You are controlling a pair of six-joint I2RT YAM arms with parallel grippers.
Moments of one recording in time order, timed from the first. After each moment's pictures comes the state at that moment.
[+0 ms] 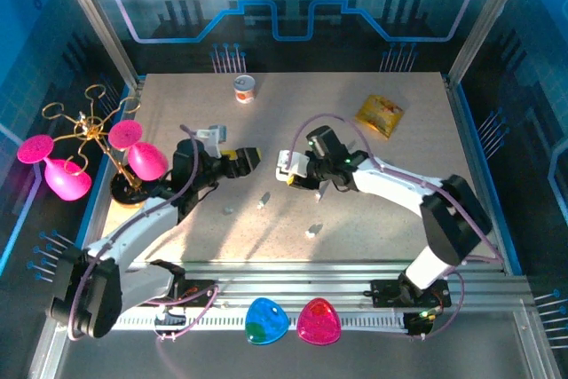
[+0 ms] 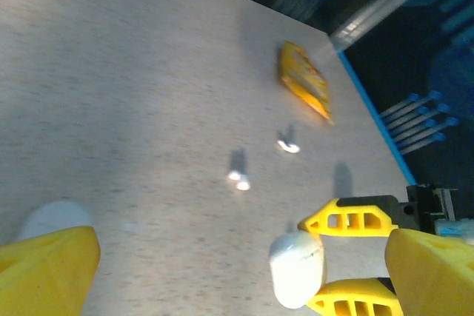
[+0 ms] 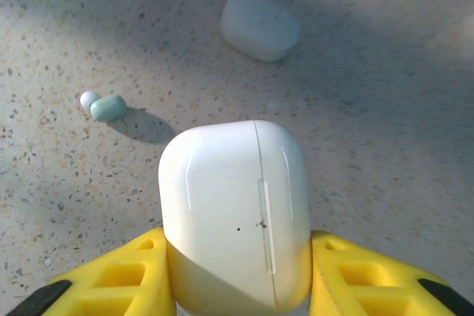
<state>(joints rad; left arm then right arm) -0.30 1.15 0.60 0.18 0.37 -0.58 0.66 1.57 1.01 -0.24 -0.24 -0.72</state>
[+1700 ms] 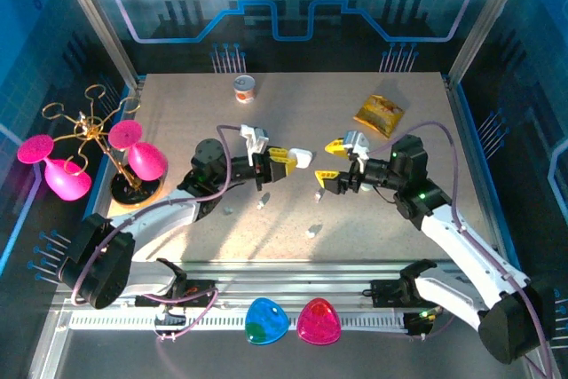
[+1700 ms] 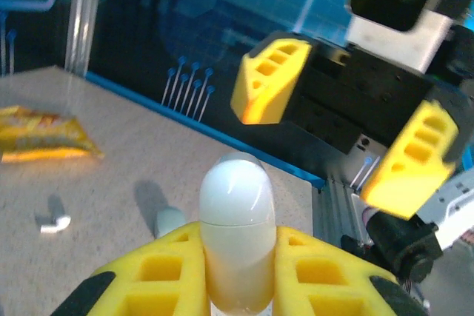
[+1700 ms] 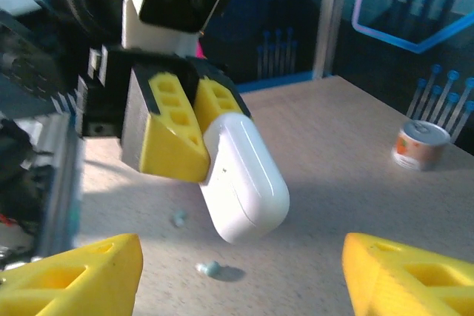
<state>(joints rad) -0.49 1.31 0.63 0.73 0.81 -0.34 0.37 0.95 0.70 0.05 -0.80 -0.11</state>
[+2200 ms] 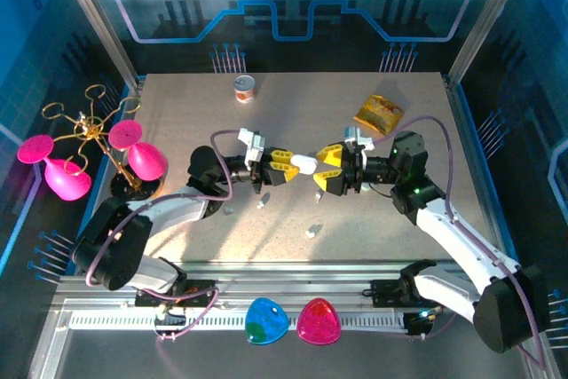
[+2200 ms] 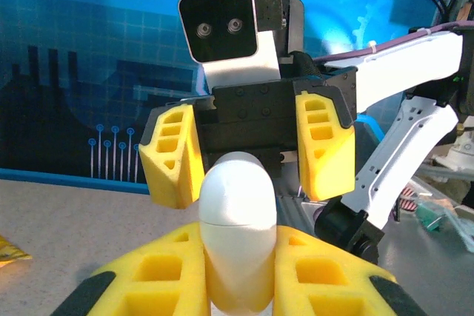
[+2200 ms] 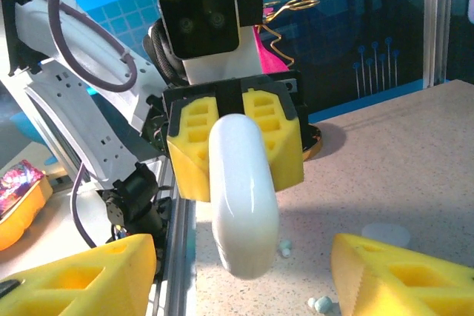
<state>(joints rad) -0.50 1.44 0.62 1.20 1.01 -0.46 0.36 1.04 0.69 0.26 -1.06 0.17</state>
